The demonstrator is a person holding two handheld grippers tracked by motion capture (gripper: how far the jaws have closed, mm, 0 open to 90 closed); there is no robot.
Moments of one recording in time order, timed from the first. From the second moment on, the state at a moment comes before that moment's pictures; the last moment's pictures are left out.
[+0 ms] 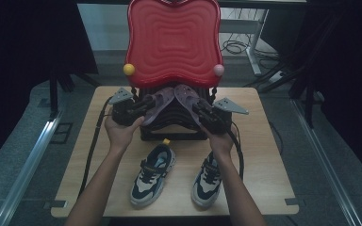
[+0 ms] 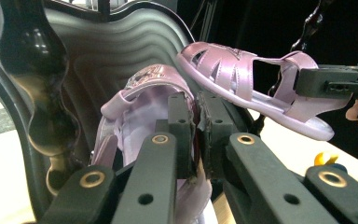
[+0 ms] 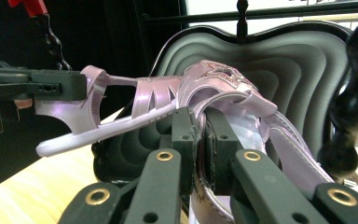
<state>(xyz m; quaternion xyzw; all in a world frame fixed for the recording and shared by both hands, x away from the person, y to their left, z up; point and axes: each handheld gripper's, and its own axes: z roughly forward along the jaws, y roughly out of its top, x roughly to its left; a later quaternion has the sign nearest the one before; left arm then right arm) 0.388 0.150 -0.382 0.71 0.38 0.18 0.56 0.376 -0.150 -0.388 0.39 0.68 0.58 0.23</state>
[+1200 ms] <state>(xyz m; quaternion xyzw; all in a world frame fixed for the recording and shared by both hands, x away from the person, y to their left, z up) 0.402 0.134 -0.390 0.70 0.38 0.22 0.56 0.396 -0.125 -0.388 0.40 0.67 0.58 0.25</state>
